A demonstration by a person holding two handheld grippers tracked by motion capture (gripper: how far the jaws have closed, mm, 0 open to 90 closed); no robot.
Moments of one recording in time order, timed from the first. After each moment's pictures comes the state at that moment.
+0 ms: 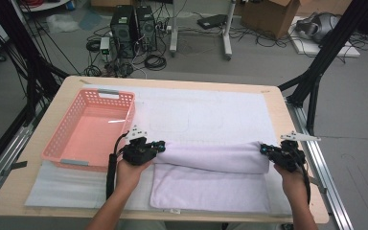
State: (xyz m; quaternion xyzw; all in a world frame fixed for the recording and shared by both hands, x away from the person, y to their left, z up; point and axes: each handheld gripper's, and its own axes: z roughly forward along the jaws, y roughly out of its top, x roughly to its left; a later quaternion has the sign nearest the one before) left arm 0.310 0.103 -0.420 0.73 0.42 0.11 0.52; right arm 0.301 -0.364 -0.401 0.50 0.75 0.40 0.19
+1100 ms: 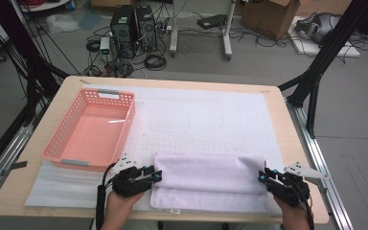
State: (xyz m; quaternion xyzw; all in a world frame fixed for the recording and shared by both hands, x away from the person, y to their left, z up) left arm 0.243 0.115 -0.446 0.73 0.43 0.07 0.52; right arm 0.215 -0.346 -0.414 0.51 0.73 0.41 0.20
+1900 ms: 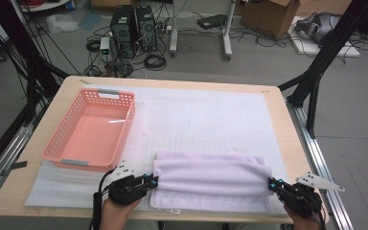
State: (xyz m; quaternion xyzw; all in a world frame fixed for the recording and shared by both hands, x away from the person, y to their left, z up) left arm 0.220 0.123 -0.441 0.73 0.42 0.07 0.53; right arm 0.188 -0.366 -0.413 0.50 0.73 0.43 0.18
